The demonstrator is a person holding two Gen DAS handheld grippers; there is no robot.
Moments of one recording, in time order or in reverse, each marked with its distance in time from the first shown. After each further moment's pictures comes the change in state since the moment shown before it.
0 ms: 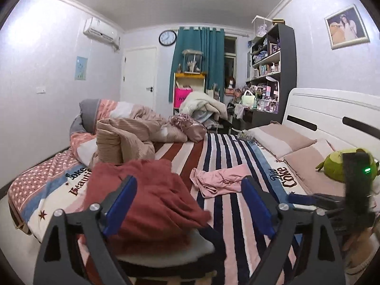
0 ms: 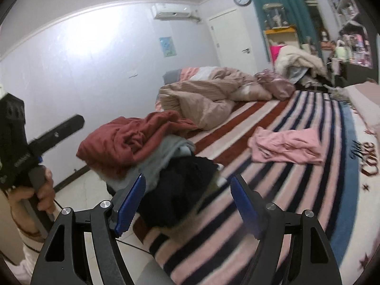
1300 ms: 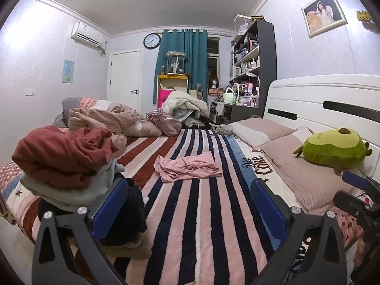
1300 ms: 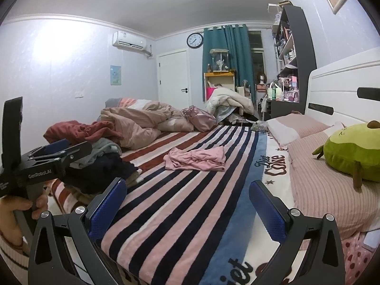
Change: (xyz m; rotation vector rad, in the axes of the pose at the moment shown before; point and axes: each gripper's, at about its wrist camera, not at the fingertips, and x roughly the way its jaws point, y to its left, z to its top) left arm -0.005 -0.129 -0.082 0.018 -0.020 -0.072; right arm -0.150 -0.023 -0.091 -0.073 -0.231 -0.424
